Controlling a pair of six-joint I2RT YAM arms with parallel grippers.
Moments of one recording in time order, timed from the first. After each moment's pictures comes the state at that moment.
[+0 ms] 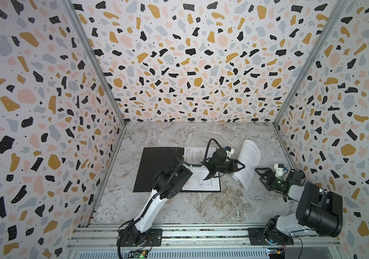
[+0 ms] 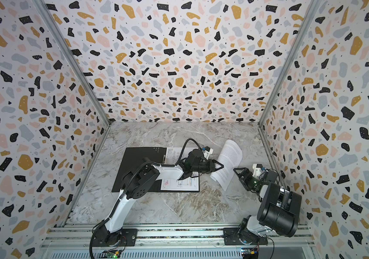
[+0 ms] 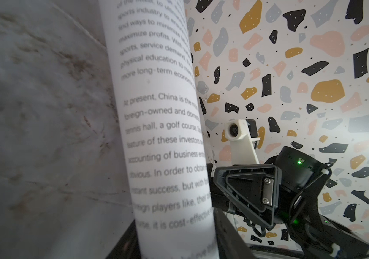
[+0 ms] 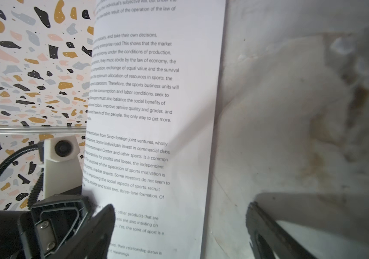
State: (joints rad) left arm -0.89 2.28 1.44 0.49 0.52 -1.02; right arm -0.48 1.45 0.37 0.19 -0.94 0.49
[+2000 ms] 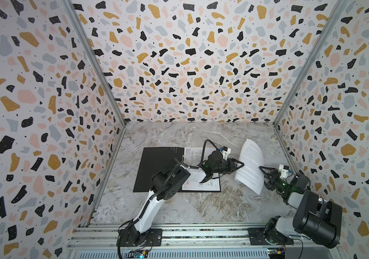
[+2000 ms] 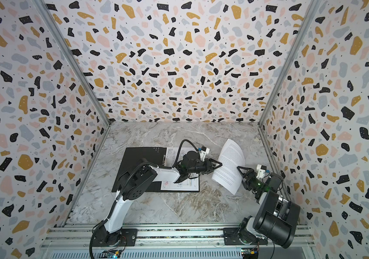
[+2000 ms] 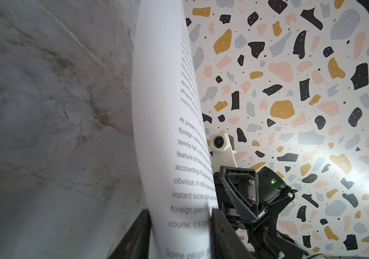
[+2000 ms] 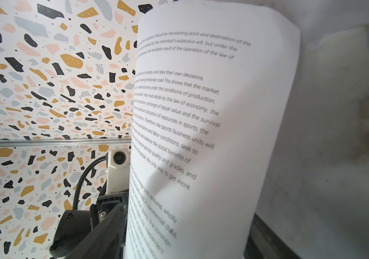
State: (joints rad) left arm -0.89 2.23 1.31 0.68 0.51 -1.16; right arm -0.56 1.33 0.26 0.43 -1.10 0.81
